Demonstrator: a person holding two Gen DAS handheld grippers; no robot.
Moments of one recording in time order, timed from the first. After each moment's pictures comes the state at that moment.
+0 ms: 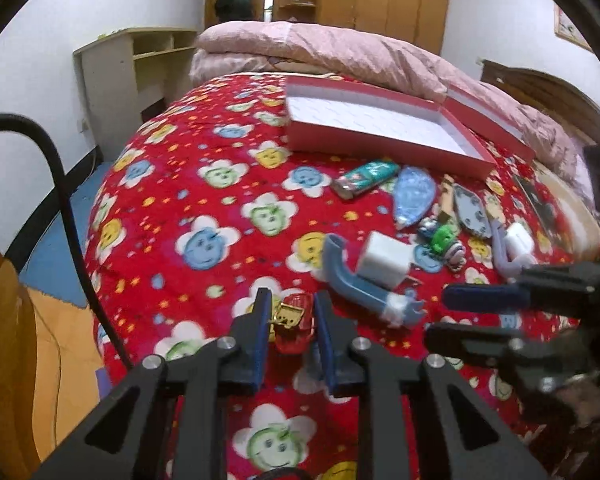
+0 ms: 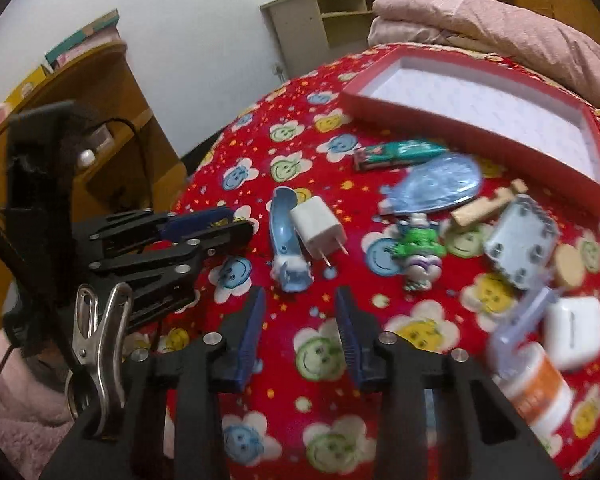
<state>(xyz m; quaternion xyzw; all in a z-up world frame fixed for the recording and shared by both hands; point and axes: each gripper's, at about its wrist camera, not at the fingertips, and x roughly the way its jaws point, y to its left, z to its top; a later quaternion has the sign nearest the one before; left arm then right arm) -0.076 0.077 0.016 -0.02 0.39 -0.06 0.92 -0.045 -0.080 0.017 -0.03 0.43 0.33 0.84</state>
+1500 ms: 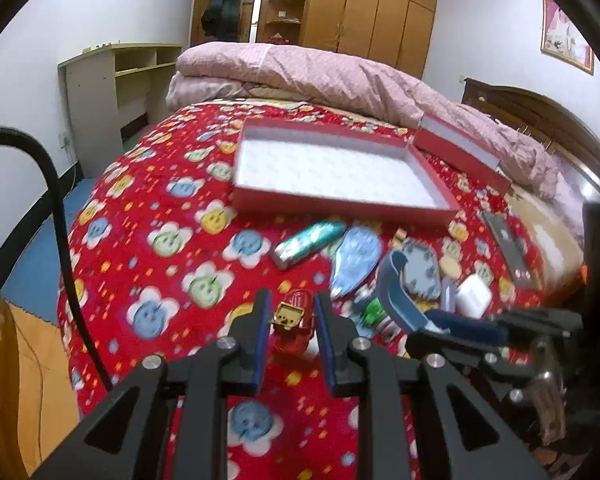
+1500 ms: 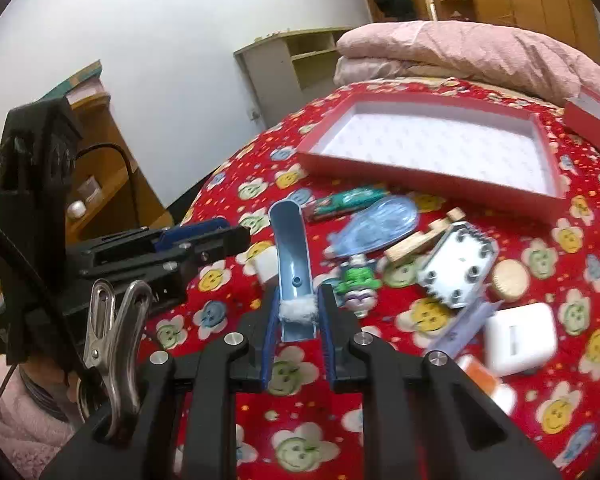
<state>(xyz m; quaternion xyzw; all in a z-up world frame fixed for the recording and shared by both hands) -0.051 0.034 0.065 -0.04 0.36 -0.10 0.93 -0.048 -0.127 0.049 0.03 0.37 0.30 0.88</state>
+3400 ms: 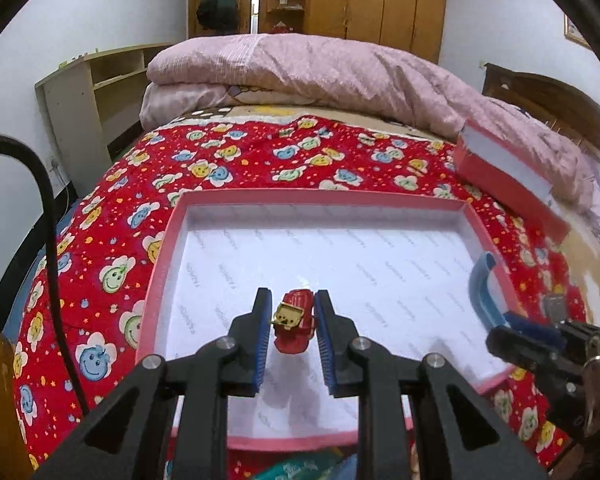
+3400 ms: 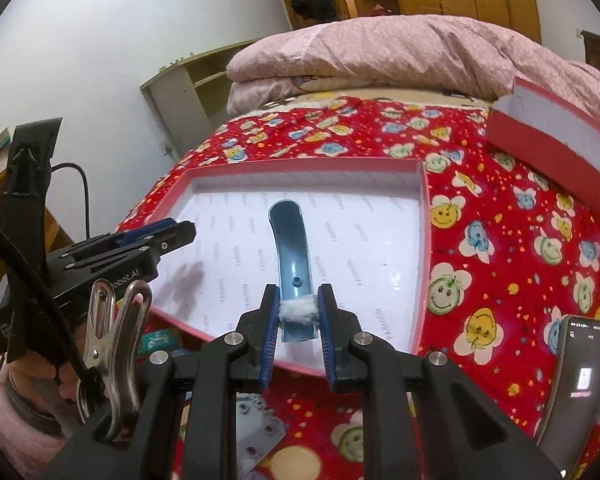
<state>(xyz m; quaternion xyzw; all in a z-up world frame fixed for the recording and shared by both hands) 0.151 -0.032 0.070 0.00 0.38 -0.06 0.92 0.115 -0.225 0.063 0.07 0.39 0.18 0.90</state>
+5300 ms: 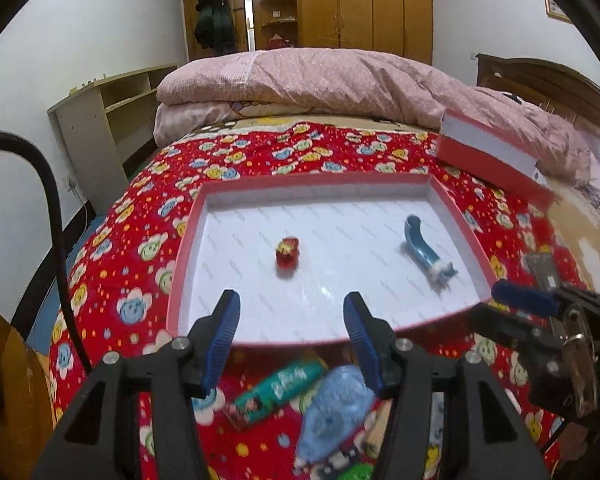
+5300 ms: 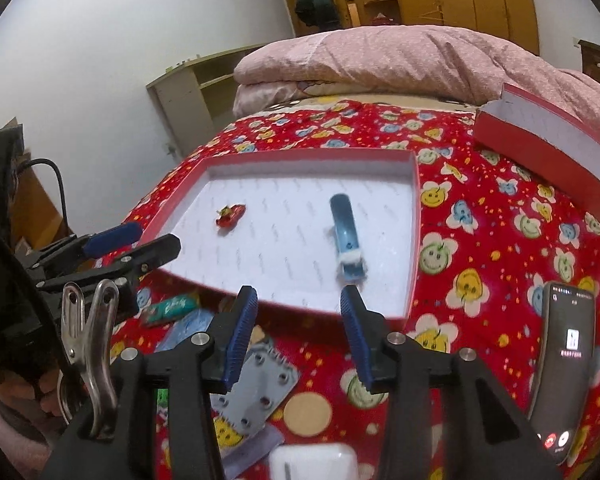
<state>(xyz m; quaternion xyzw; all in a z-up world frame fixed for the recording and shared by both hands) 0.068 -0.045 0.089 0.04 0.36 -0.05 0.93 0.067 -0.225 0.067 0.05 0.38 0.18 0.91</state>
